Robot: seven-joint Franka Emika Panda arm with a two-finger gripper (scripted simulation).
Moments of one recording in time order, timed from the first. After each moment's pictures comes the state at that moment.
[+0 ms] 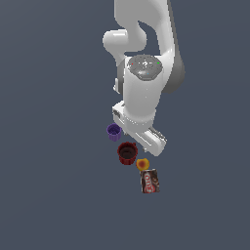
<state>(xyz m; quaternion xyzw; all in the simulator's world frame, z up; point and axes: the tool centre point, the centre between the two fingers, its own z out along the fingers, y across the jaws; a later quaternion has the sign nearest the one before) 0.054 0.039 0.198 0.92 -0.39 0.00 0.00</state>
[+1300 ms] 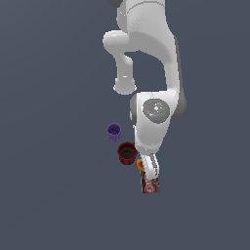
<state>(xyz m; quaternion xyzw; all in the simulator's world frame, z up) 0.078 0.077 0.101 0.77 -0.64 0.00 0.00</state>
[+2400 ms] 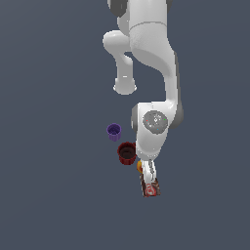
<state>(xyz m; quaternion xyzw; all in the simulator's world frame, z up) 0.079 0.083 0.057 0.74 -0.68 0.00 0.00</state>
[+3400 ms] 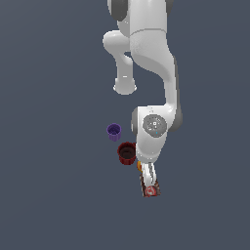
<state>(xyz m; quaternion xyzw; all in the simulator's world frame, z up) 0.087 0.084 0.045 0.73 -0.68 0.01 -0.01</state>
